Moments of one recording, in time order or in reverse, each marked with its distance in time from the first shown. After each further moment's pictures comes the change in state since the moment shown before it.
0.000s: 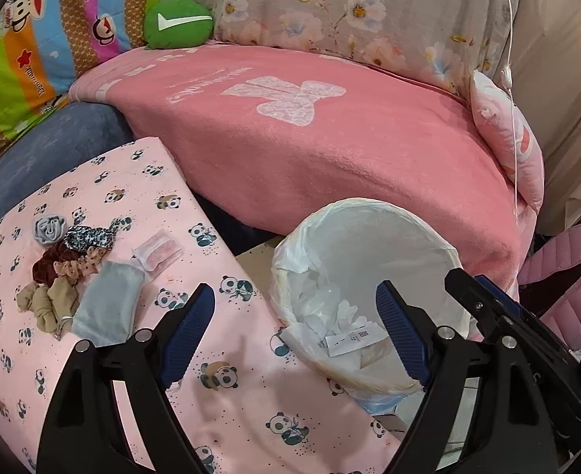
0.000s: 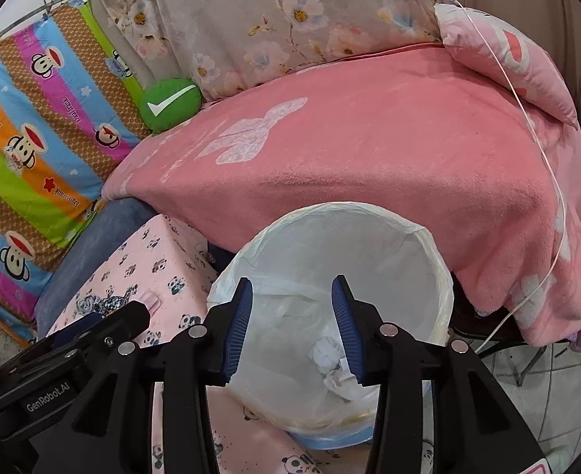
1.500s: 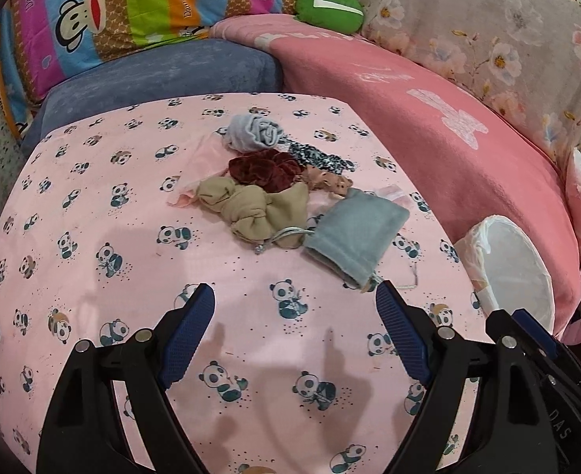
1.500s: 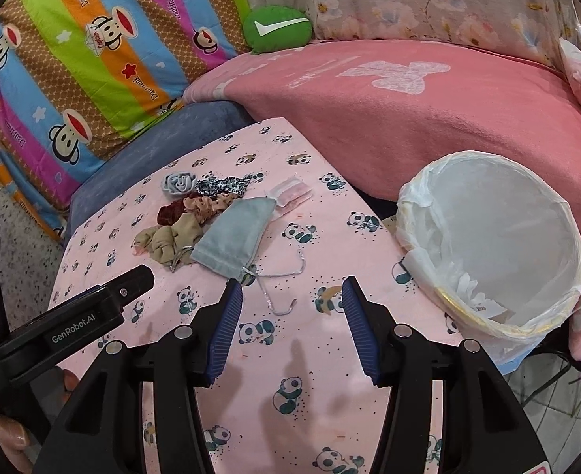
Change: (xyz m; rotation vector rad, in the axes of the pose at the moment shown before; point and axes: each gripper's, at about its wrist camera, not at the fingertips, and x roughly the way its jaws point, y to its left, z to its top) left arm -0.058 0.185 -0.081 -0.337 0.000 0.208; right arm 0.004 0.163 -0.096 -0.304 0.170 0.139
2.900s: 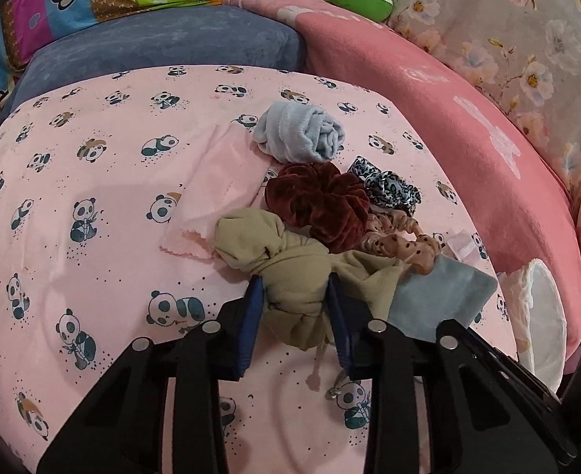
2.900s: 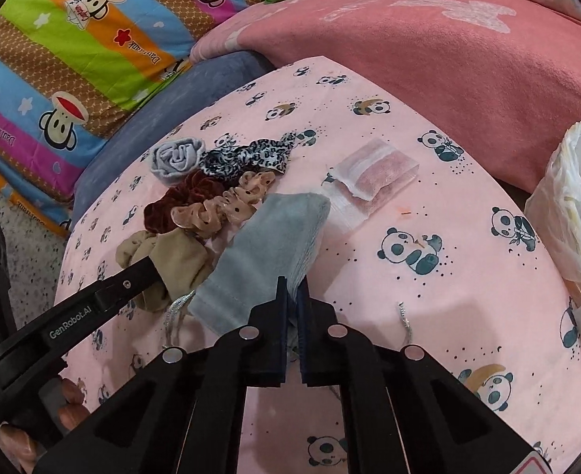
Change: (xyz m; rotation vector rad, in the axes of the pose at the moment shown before) left arm 0.074 0.060 0.041 -0.081 0.070 -0.061; right arm 0.141 0.042 0.031 0.045 0.162 0.115
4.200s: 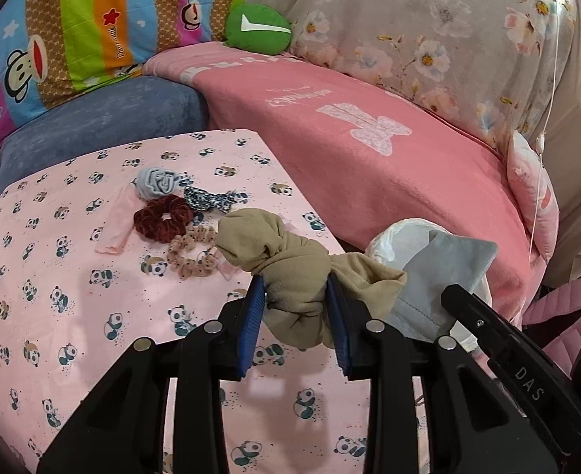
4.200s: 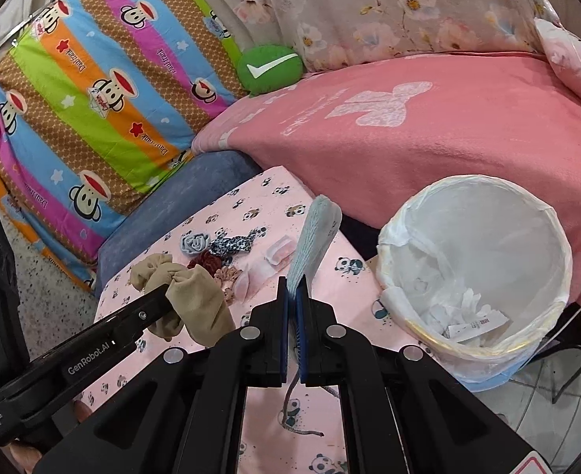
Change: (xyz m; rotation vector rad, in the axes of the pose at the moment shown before) left arm -0.097 -0.152 -0.050 0.233 -0.121 -0.100; right arm -0.201 -0.079 -0.034 0.092 -0.295 -0.005
